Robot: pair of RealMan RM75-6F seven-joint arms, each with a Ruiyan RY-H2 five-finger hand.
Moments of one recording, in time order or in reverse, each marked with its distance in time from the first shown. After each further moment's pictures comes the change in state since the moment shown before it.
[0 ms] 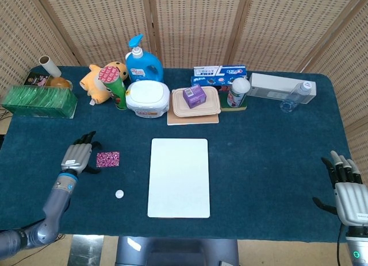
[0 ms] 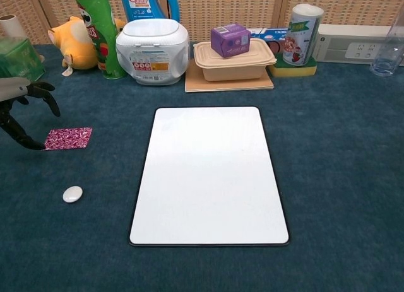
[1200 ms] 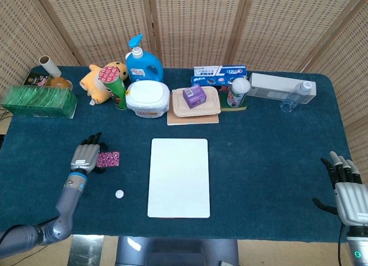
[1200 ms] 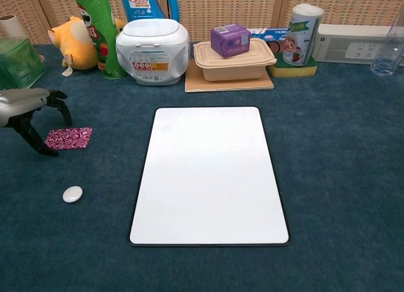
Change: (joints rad) left arm -0.064 -0.100 0.033 0.070 -0.086 0.045 0.113; right arm 0.003 0.018 -0.005 -0.009 0.006 -0.021 0.020
